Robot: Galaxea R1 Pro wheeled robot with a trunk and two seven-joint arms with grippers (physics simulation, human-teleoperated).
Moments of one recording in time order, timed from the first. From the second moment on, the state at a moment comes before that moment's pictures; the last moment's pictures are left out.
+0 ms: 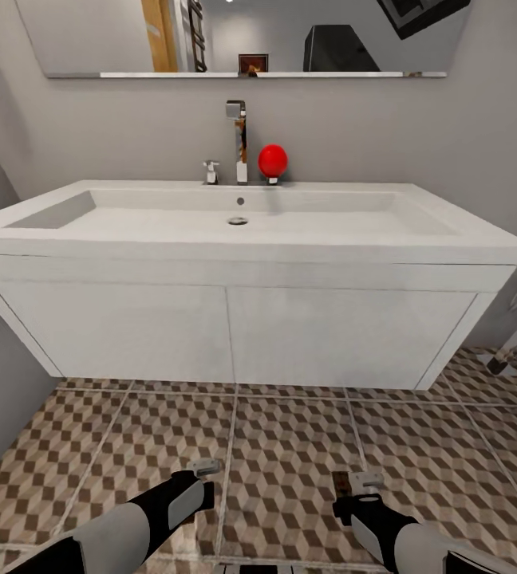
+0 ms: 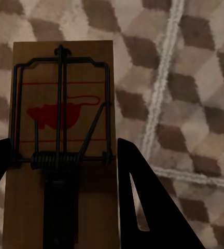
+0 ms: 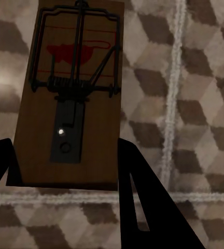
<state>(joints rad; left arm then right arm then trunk) -0.73 -0.08 -1.05 -0.24 1.26 0.30 0.40 -0.69 0.03 1.28 -0.03 -1.18 0.08 -0.21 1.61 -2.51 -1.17</state>
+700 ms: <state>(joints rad) -0.77 -0.09 -1.05 -0.39 1.09 0.27 0.41 -0.87 0.03 1.27 -0.03 -1.19 0.32 -0.29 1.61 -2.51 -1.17</state>
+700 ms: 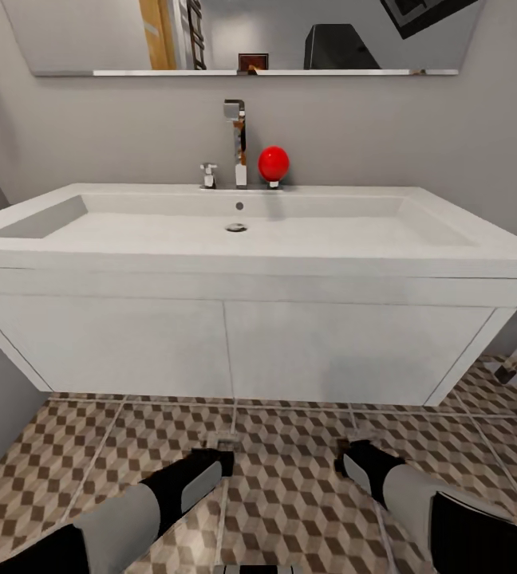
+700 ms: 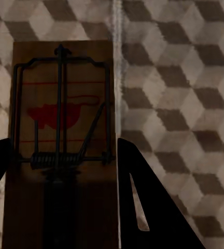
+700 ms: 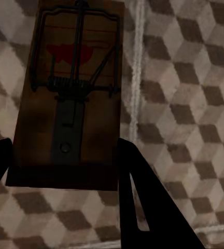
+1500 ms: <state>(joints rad) -0.92 -0.08 -1.03 -0.20 1.08 0.26 0.55 -0.92 0.04 1.27 -0.03 -1.19 0.33 -0.29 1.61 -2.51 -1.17</state>
